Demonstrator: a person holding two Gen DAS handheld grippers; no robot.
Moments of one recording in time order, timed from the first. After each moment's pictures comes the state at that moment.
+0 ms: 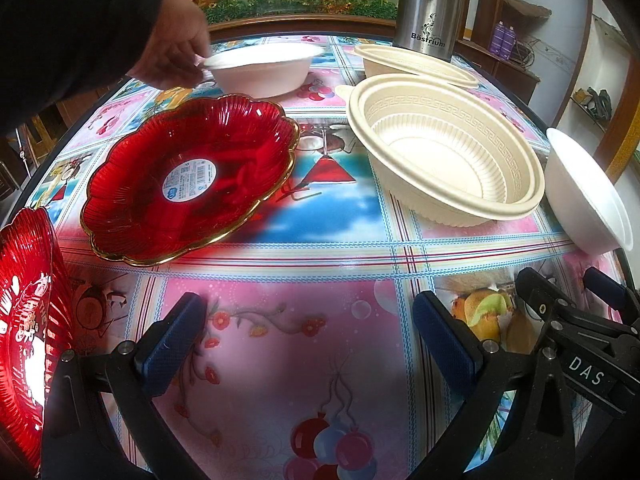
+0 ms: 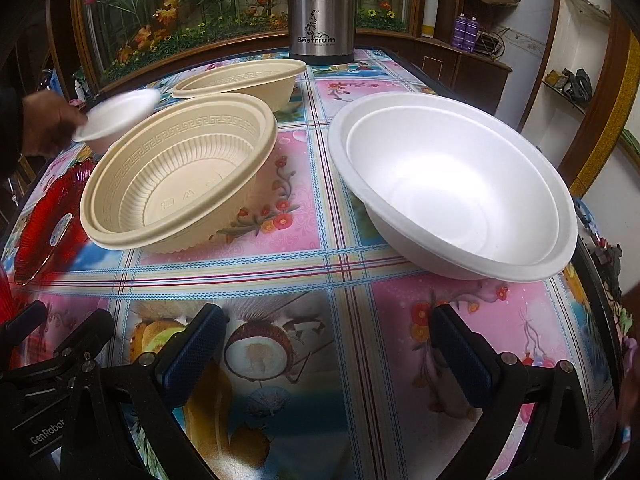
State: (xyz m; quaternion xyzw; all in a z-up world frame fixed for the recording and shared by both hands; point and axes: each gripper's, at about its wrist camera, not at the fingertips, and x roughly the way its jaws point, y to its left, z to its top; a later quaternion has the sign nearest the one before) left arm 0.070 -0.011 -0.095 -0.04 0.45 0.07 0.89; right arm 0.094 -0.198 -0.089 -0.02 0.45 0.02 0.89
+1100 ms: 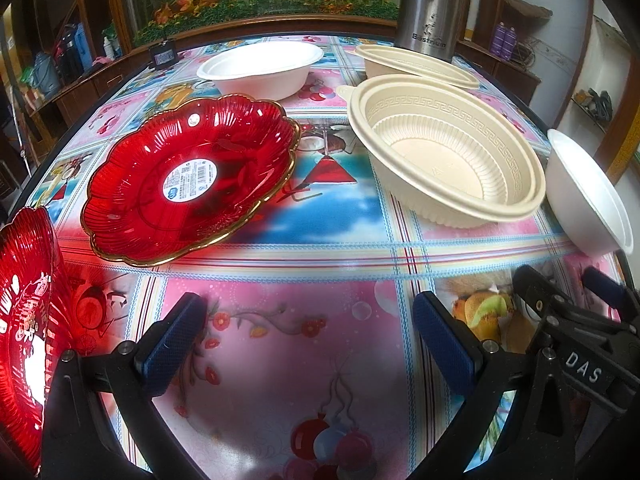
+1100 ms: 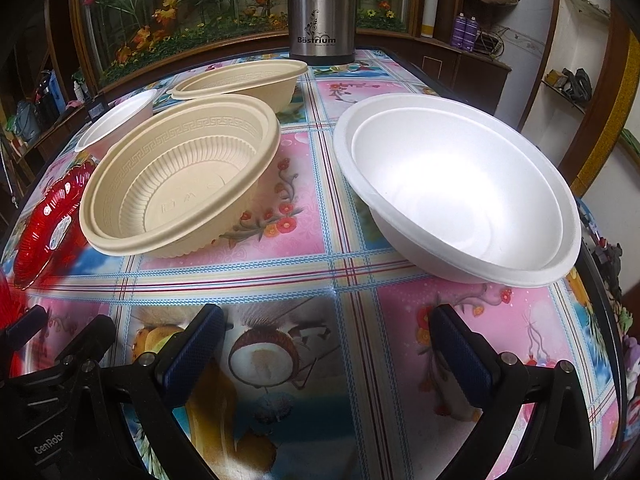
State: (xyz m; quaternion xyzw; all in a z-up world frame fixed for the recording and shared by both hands) left arm 0.071 -0.010 -0.095 -0.05 0.45 0.08 0.89; right arm 0.097 -0.200 -0.090 -0.02 0.45 0.02 0.89
